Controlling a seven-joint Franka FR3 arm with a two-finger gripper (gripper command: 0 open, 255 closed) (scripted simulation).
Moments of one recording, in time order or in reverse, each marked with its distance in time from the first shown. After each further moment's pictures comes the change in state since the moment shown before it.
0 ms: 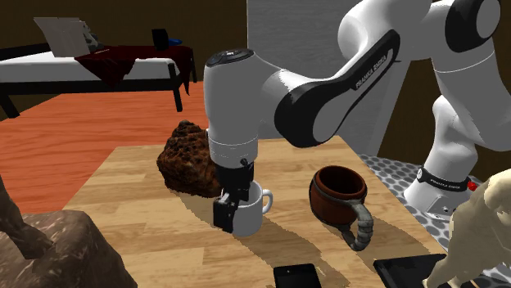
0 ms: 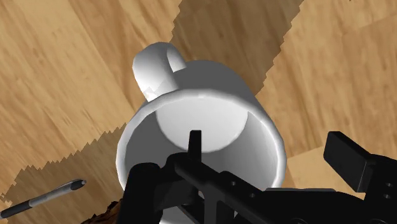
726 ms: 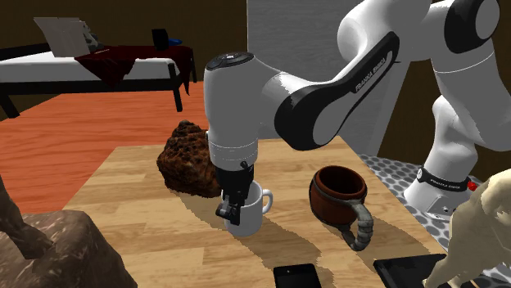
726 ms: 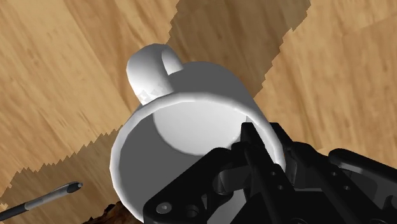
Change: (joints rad) arm 0.004 0.007 -0.002 0.000 -0.003 0.007 0.004
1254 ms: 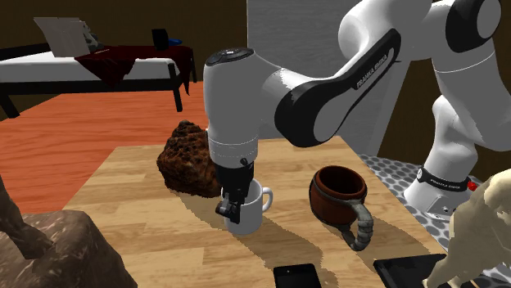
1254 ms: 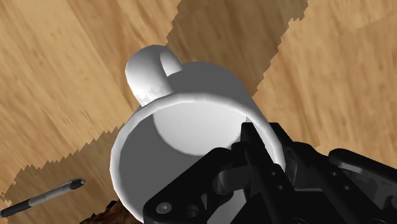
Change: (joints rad) arm -0.001 -0.006 0.002 0.005 0.004 -0.011 -0.002
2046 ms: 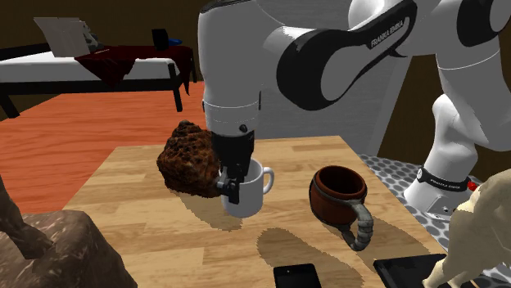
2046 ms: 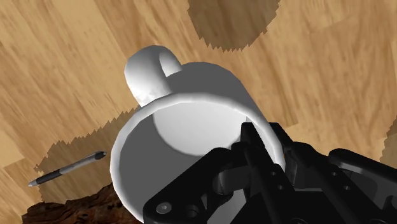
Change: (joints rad) arm 0.000 -0.049 0.018 0.085 0.030 -0.127 -0.022
